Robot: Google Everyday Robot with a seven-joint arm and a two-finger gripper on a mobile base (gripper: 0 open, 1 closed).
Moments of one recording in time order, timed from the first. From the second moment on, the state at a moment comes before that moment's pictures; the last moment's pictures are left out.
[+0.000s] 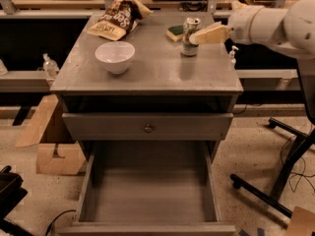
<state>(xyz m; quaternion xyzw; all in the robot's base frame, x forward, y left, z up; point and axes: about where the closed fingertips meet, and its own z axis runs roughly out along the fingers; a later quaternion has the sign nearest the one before) 0.762 -0.183 0.971 -0.34 0.70 0.11 0.62</state>
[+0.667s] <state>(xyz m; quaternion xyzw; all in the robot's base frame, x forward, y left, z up) 0.835 -0.152 0.929 -0.33 0.71 0.13 0.61</state>
